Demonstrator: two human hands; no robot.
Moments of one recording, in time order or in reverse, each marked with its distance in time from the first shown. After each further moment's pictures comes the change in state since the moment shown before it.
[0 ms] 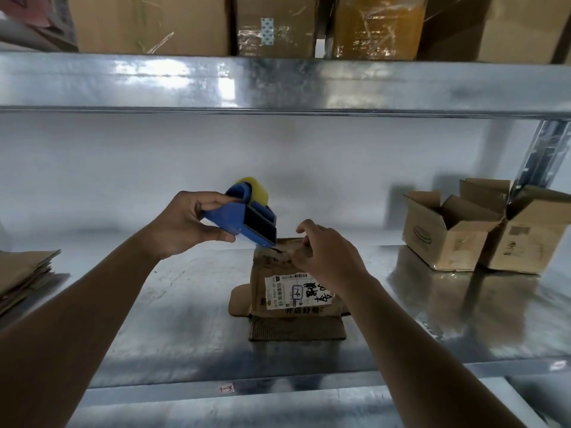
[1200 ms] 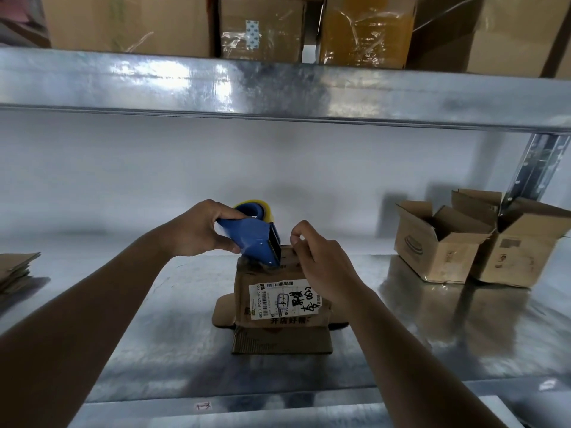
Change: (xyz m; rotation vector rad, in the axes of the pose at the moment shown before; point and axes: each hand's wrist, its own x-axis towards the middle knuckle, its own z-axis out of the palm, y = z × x) left_hand 0.041 -0.017 0.025 0.220 -0.188 -0.069; right_hand 0.001 0.017 -0.007 0.216 -0.031 0.007
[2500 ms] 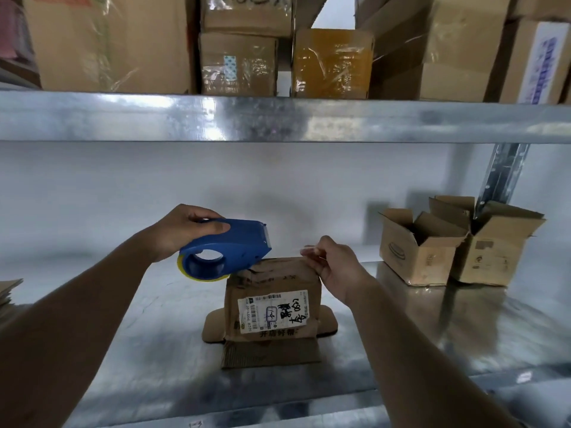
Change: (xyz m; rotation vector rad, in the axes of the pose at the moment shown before) left_hand 0.007 0.010 -0.019 -0.313 0.139 -0.264; right_hand 0.016 0.024 -0.022 1.285 0.208 0.703
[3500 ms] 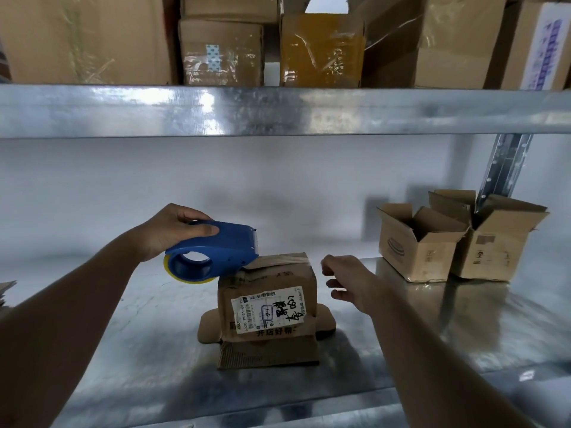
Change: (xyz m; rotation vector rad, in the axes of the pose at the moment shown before) left_hand 0.005 -0.008 -0.004 0.079 0.000 -0.034; right_hand 0.005 0.006 -0.049 -0.585 0.060 0.112
